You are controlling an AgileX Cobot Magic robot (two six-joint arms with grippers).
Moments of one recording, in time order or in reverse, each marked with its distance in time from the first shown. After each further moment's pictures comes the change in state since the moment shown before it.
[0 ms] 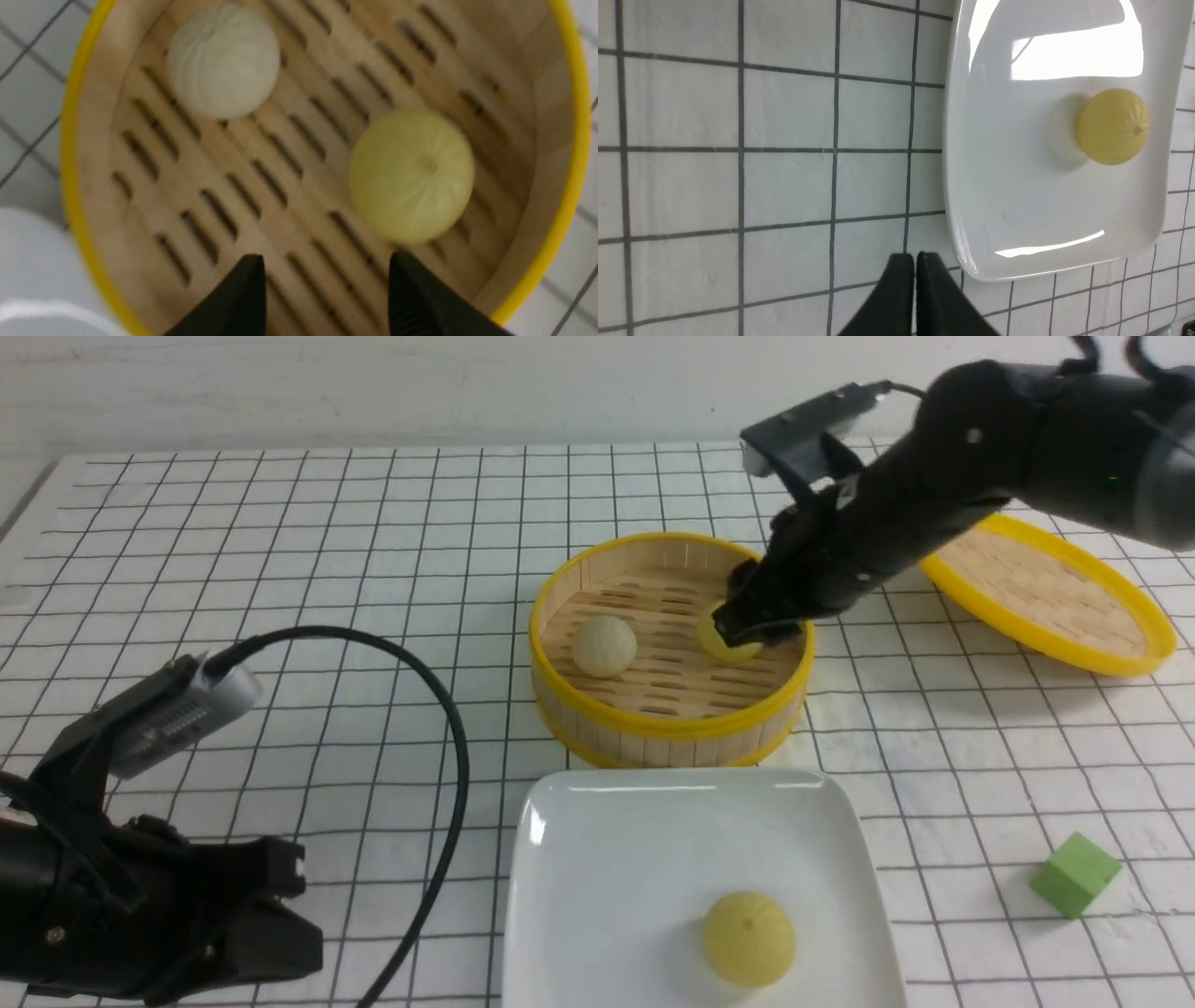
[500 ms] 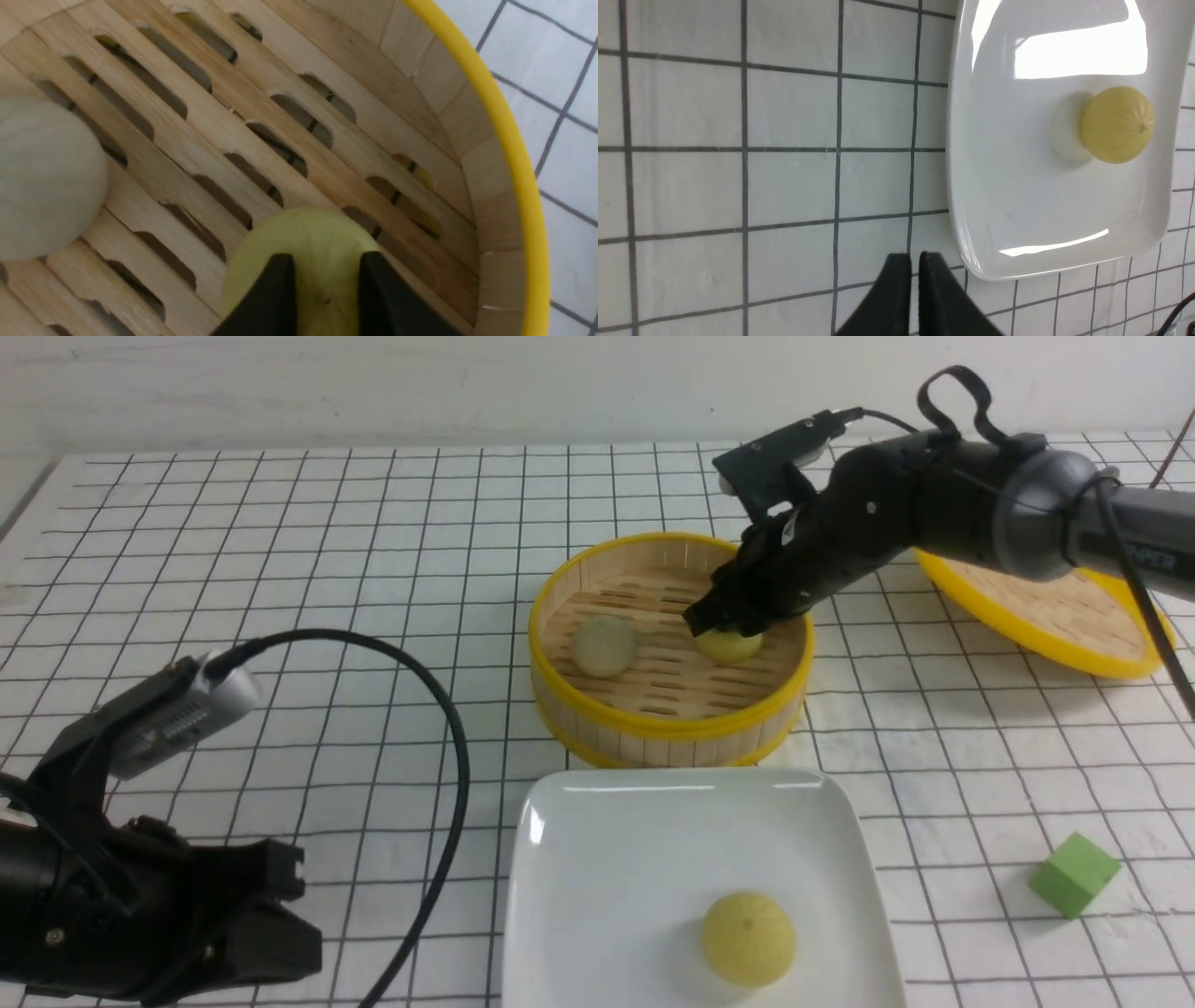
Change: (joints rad) right arm -0.004 0.161 -0.078 -0.143 -0.145 0.183; left arm 0.000 0.000 0.000 0.008 0.000 0.002
